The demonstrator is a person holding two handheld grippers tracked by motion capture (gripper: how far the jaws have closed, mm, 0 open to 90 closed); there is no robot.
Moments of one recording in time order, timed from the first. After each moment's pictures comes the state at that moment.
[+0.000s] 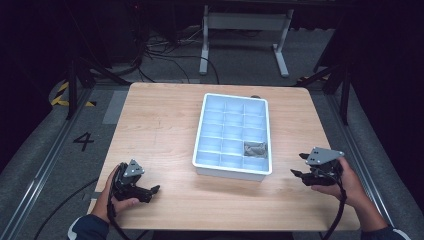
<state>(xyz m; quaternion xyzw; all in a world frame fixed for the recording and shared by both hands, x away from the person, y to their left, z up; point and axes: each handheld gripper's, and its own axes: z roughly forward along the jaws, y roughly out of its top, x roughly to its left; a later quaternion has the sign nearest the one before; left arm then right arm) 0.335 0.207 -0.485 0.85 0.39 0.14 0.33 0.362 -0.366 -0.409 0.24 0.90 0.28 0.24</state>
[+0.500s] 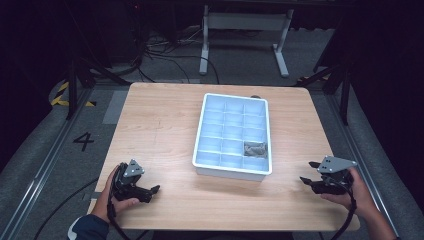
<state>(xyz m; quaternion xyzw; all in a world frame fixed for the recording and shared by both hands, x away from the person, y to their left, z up) 0.335 0.207 -0.485 0.85 0.39 0.14 0.33 0.346 -0.400 -0.431 0.27 0.89 0.29 0.23</state>
